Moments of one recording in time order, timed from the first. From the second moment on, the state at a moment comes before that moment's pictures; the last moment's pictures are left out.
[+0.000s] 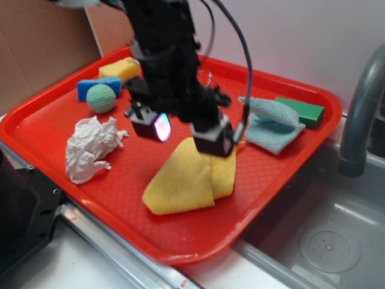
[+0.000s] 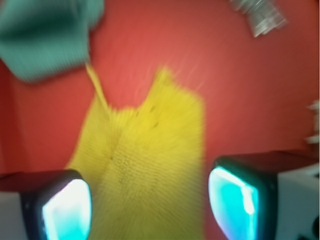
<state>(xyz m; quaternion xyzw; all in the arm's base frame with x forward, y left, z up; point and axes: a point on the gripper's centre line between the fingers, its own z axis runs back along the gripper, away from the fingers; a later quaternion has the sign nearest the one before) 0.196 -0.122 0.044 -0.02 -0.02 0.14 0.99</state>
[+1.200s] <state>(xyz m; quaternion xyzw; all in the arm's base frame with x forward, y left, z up) 0.182 -0.108 0.041 0.01 0.03 0.01 1.00</state>
